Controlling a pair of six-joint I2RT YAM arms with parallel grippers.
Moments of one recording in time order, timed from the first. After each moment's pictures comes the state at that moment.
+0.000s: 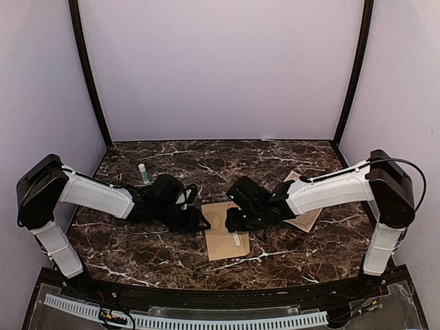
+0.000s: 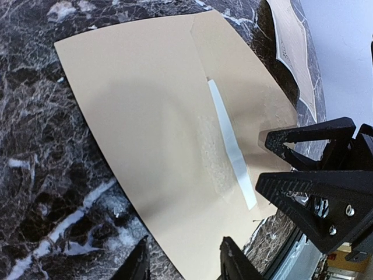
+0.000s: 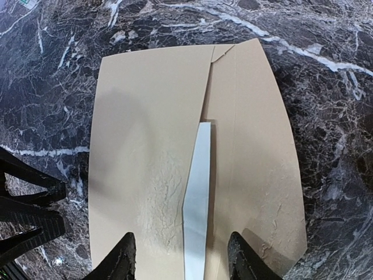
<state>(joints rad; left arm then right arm) -0.81 1.68 0.80 0.06 0.34 -0.79 1.06 1.83 1.13 -0.31 0.17 0.81</state>
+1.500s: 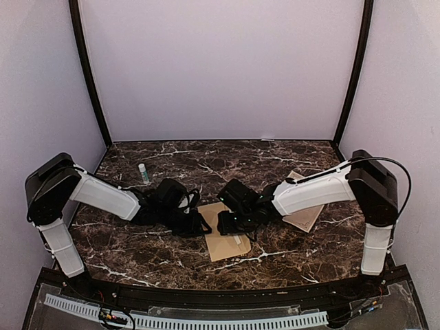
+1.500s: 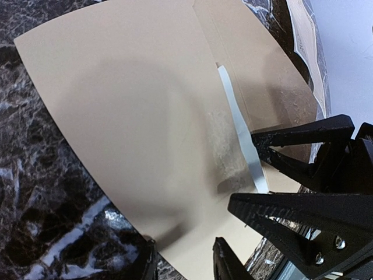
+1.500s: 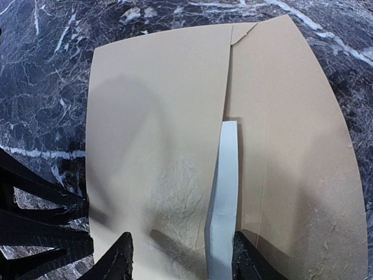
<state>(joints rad) -0.81 1.77 0.80 0.12 0.37 -0.80 1.06 1.95 1.21 -0.30 0.10 0.78</state>
